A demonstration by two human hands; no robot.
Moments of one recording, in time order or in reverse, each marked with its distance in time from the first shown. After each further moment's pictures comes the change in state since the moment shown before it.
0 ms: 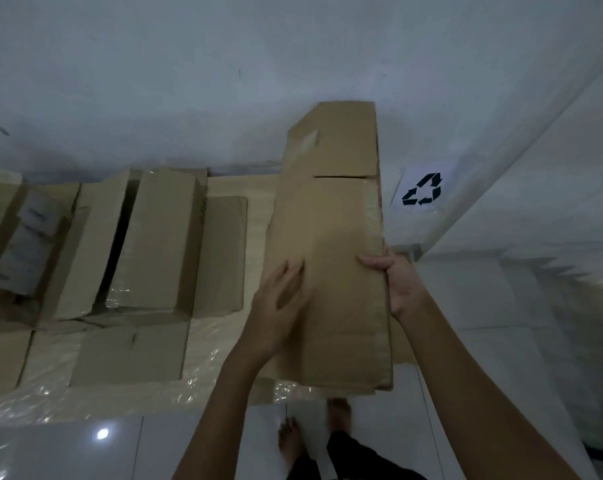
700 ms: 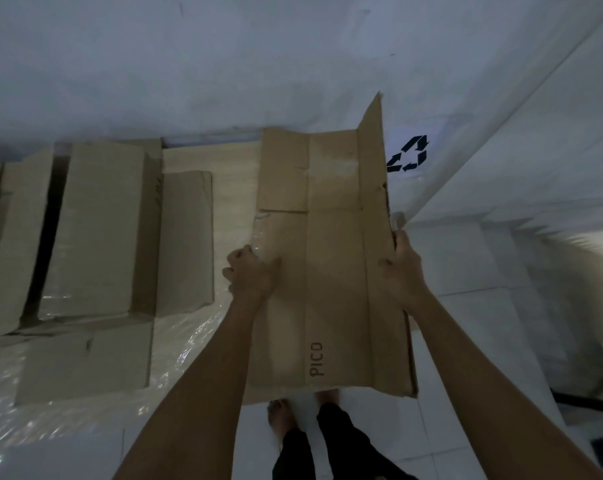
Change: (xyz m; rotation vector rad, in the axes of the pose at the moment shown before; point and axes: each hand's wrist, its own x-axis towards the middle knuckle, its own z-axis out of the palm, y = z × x) left_hand 0.134 -0.094 0.047 0.382 0.186 -0.486; right_hand 0.051 0.023 -0.072 -1.003 0.431 -0.346
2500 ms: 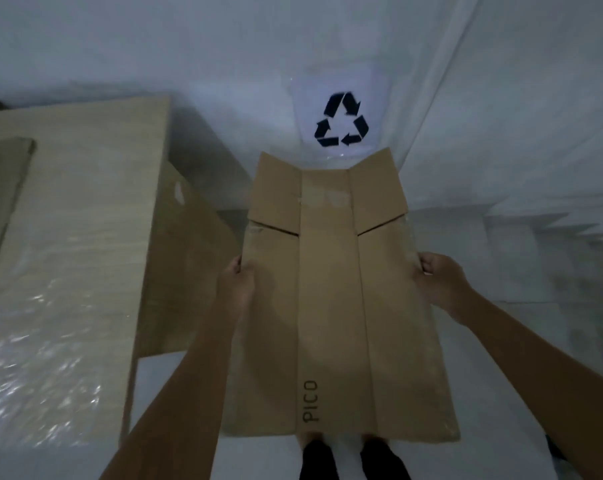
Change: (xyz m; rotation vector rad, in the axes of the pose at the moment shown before) left_hand -0.014 0.117 0.326 -0.415 0.050 -0.075; right_hand 0.245 0.341 -0.184 -0.061 -0.235 0.093
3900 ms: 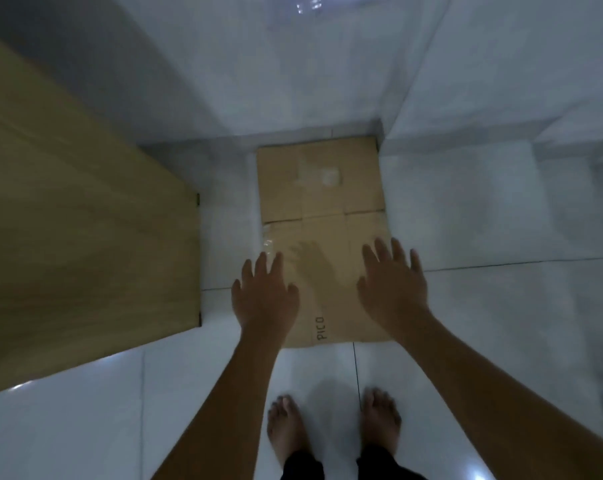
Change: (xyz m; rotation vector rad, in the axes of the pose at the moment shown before) left_hand 0.061 -0.177 0.186 1.161 -0.116 0.263; right_hand 0.108 0.151 0.200 -0.953 -0.118 -0.208
